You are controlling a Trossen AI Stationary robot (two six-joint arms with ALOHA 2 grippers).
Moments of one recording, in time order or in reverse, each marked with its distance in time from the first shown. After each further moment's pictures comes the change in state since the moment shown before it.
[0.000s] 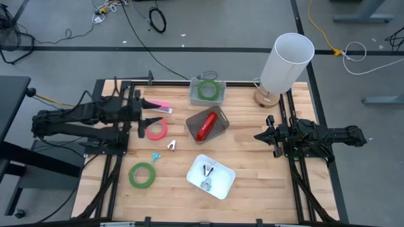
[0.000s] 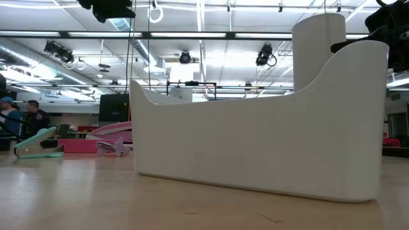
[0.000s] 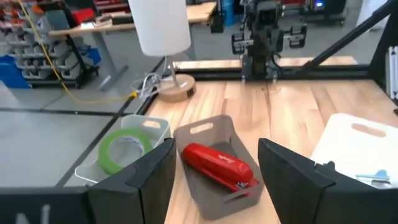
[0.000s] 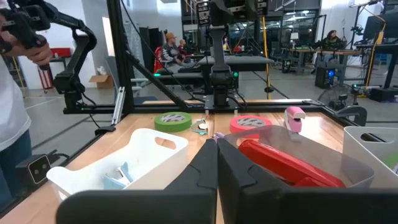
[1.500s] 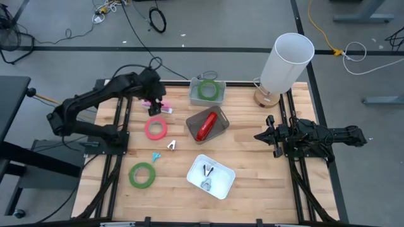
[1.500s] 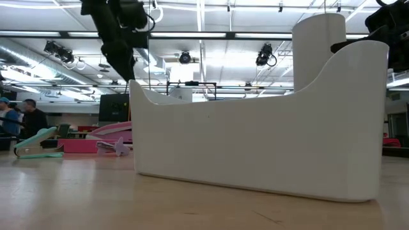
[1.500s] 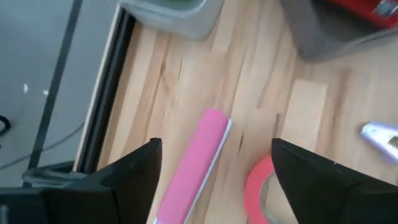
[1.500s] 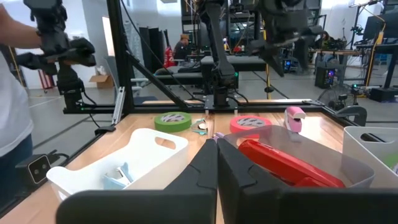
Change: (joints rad) left arm 0.568 0.583 0.294 -0.491 0.183 0.356; right arm 0.000 0.000 0.000 0.000 0.000 -0.001
